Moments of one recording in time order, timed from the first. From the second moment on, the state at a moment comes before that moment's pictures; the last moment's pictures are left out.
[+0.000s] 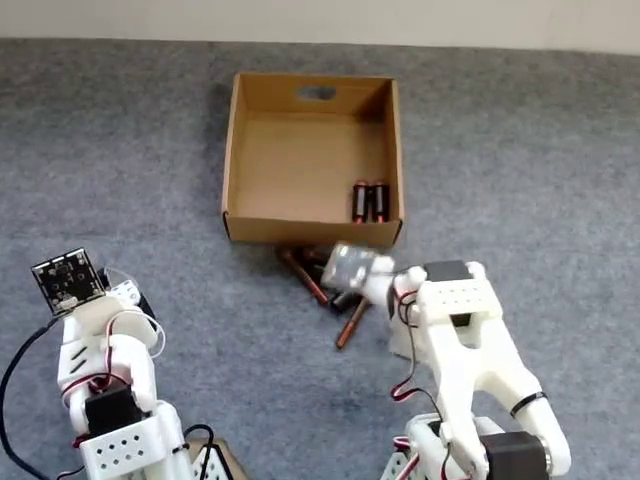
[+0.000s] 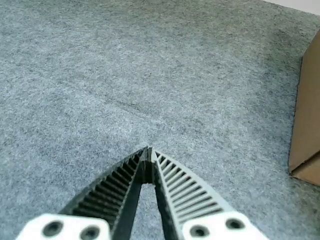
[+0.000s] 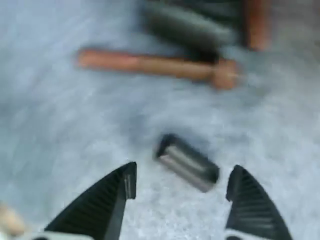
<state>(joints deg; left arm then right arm) -26.7 -102.0 96.2 44.2 5.7 -10.1 -24.3 54.5 65.9 71.1</state>
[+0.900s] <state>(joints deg) -26.5 -102.0 96.2 43.1 5.7 -9.1 -25.6 64.1 54.6 81.8</state>
